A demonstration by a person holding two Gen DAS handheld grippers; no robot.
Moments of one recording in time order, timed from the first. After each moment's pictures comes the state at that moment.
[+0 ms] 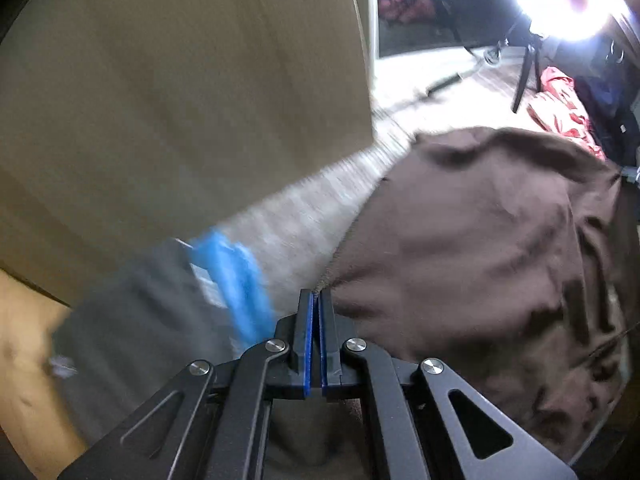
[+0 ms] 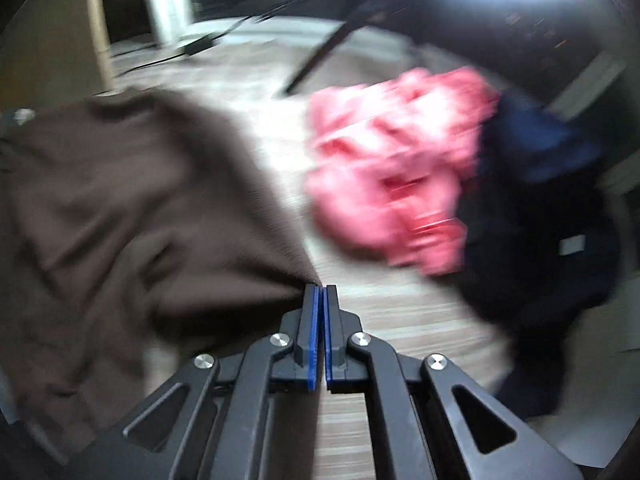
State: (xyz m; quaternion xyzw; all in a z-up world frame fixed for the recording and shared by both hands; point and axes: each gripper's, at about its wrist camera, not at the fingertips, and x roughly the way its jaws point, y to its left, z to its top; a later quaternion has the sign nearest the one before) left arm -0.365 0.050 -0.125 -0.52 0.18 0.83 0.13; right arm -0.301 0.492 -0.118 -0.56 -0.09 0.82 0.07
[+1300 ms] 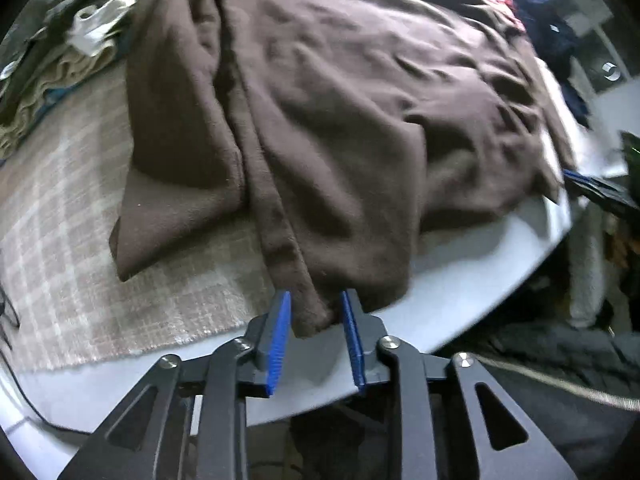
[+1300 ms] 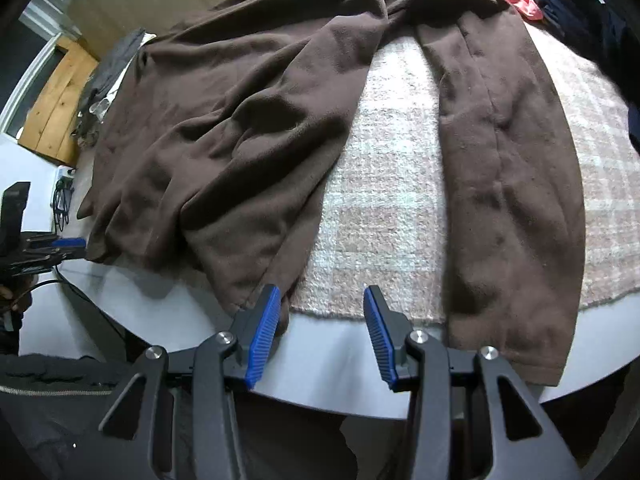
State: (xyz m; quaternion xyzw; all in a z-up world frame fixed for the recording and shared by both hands) left arm -0.041 0.056 -0.209 -0.68 0.04 0.72 0.15; right arm -0.046 0.399 -0.194 -0.60 0.10 0.78 -0.11
